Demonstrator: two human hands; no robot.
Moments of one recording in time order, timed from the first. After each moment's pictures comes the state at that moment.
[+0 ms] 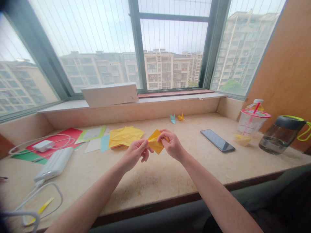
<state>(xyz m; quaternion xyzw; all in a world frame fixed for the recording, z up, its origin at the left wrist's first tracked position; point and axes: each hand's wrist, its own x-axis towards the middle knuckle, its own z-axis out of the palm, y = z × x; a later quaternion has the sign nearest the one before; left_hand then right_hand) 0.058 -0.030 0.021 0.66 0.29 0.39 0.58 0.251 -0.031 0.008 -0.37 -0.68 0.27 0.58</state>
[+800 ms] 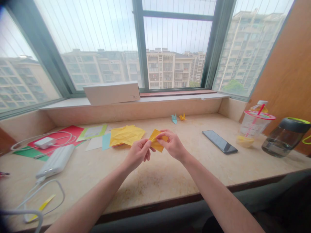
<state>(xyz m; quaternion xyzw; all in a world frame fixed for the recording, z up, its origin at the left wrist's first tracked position) 0.066 -0.033 0.013 0.67 0.35 0.43 0.48 0.248 -0.025 0.001 -0.37 -0.65 0.33 0.57</state>
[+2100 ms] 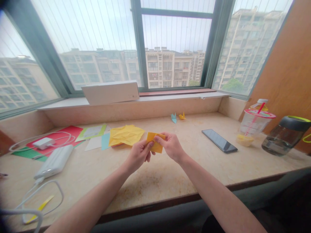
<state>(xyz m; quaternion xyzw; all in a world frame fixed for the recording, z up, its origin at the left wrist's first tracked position) 0.070 -0.033 0.007 0.69 0.33 0.44 0.46 0.234 -0.036 0.011 -0.35 -0.55 0.48 0.58</state>
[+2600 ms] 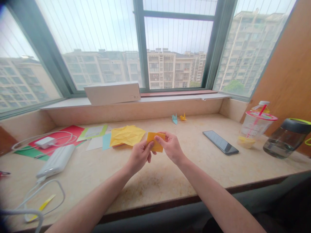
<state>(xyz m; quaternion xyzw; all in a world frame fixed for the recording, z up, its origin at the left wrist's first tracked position) 0.072 -0.035 0.005 0.69 0.36 0.47 0.42 0.226 -0.034 0.008 -0.35 -0.53 0.47 0.61</state>
